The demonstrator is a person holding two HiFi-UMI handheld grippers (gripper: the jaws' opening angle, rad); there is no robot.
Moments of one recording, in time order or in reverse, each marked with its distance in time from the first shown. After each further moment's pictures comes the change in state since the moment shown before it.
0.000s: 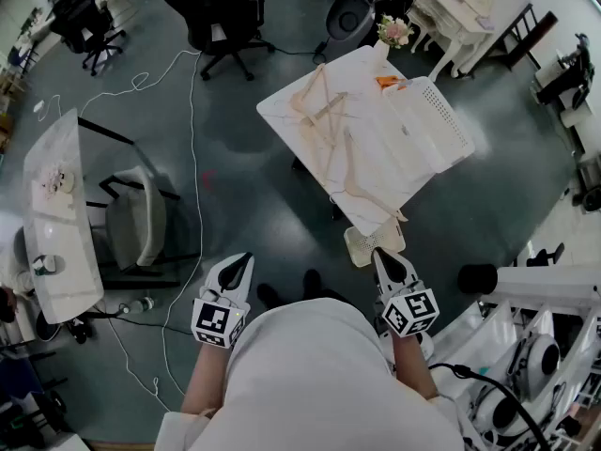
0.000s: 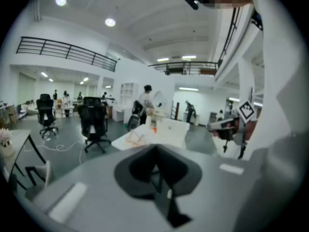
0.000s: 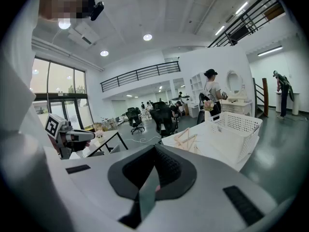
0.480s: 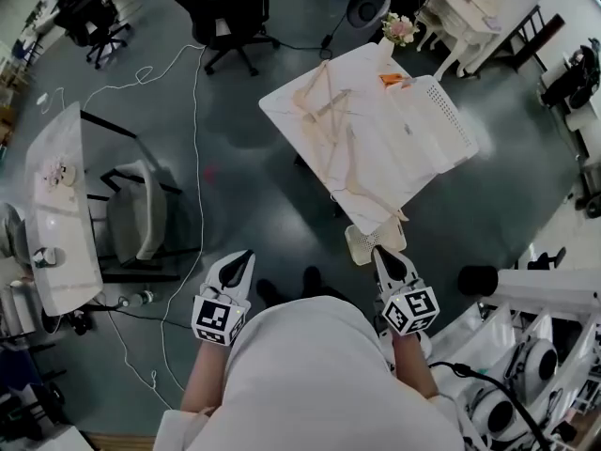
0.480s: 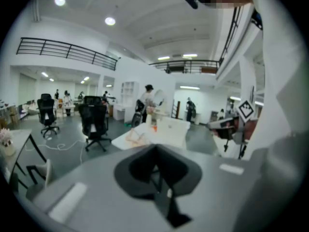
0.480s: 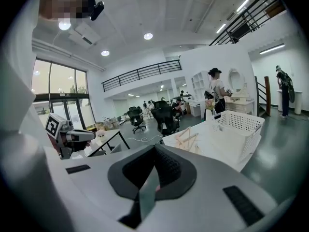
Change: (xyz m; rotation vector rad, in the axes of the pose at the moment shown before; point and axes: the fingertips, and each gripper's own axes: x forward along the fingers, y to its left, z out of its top) left arm 0.007 -0.005 -0.002 0.000 0.018 0.007; right arm 0.004 -0.008 -0.002 0.001 0.011 0.018
